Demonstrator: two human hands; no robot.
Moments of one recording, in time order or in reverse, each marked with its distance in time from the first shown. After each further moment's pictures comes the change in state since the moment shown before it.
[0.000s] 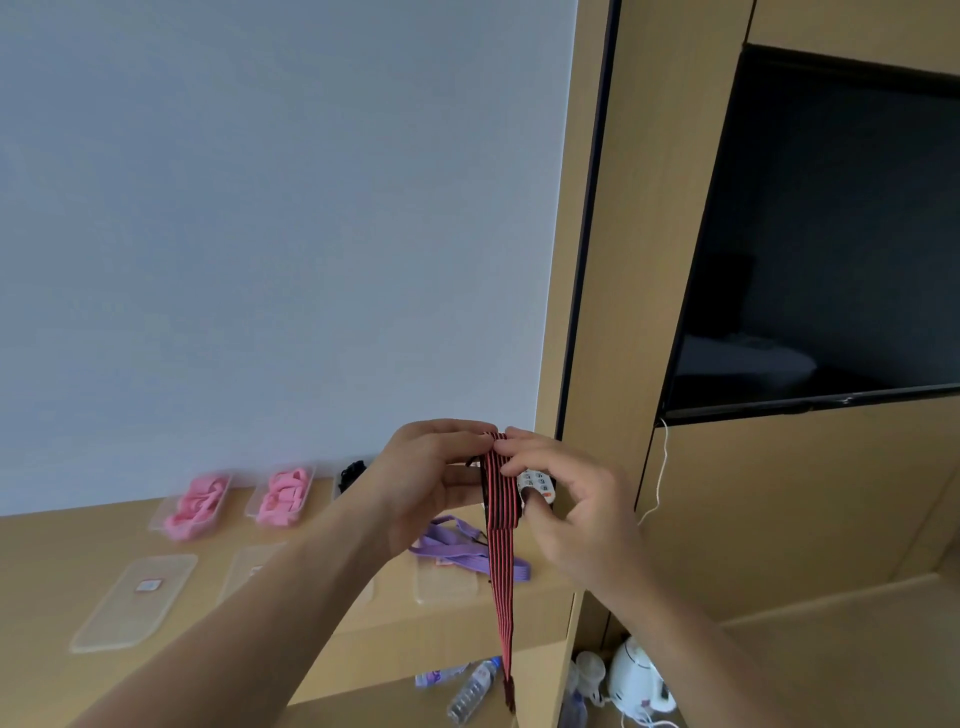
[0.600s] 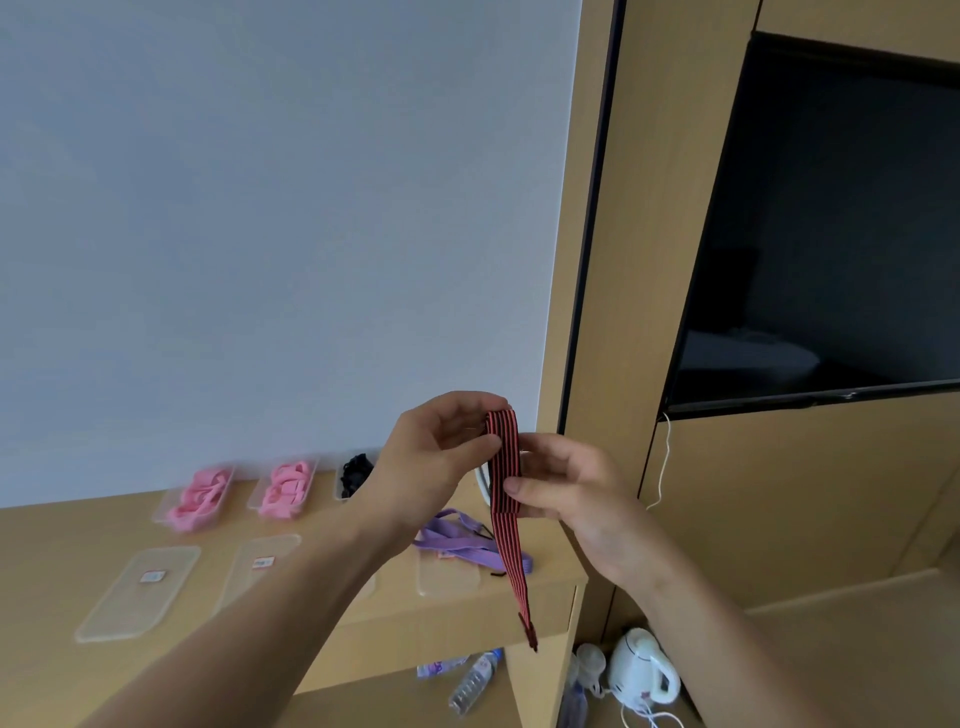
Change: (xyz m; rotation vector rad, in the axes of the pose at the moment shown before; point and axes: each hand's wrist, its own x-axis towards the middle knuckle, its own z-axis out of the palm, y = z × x) left_hand -0.003 -0.010 -0.002 0.288 0.015 0.409; right_hand 0.010 0.003 -0.003 0.557 -0.137 0.691
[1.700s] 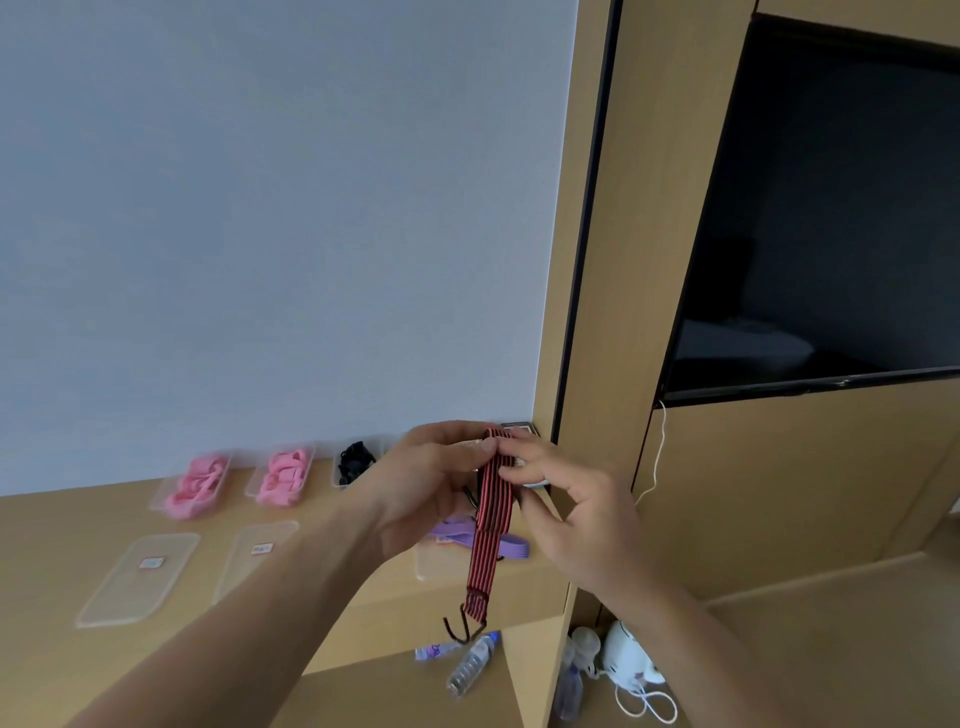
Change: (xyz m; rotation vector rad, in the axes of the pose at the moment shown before) left_hand -0.008 -0.013 -0.006 -0.329 -0.191 -0.414; right_hand -0.026 0.018 0.005 -0.654 0.120 -0.626
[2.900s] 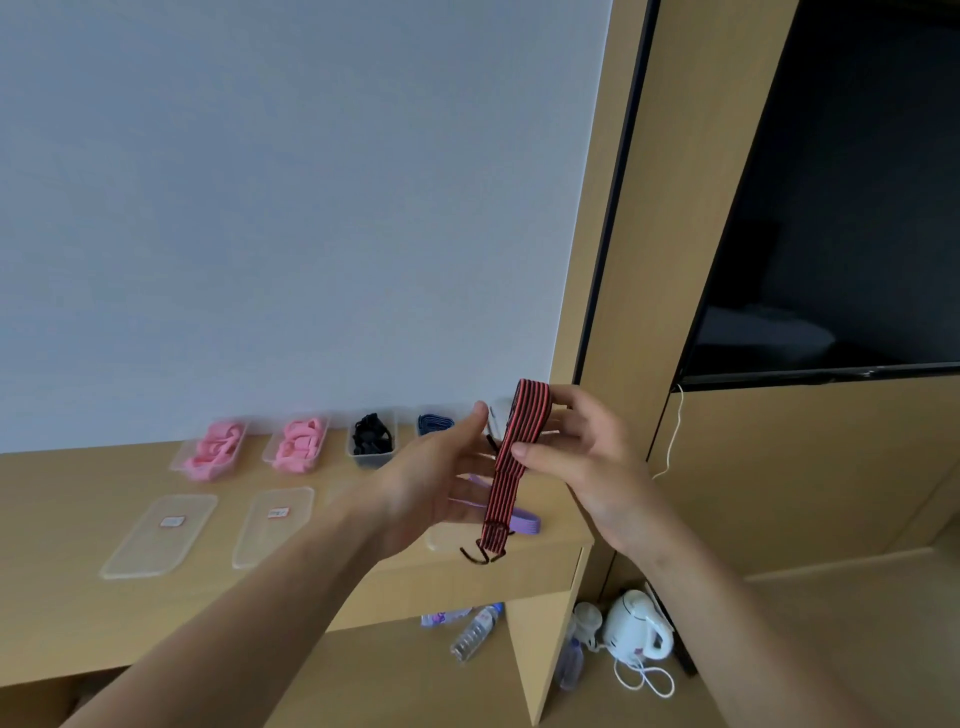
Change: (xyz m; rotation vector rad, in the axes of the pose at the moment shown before) left_hand -0.011 -0.019 -0.007 0.127 0.132 -0.193; right_hand 0.022 0.004 0.004 0.522 -0.064 0.531
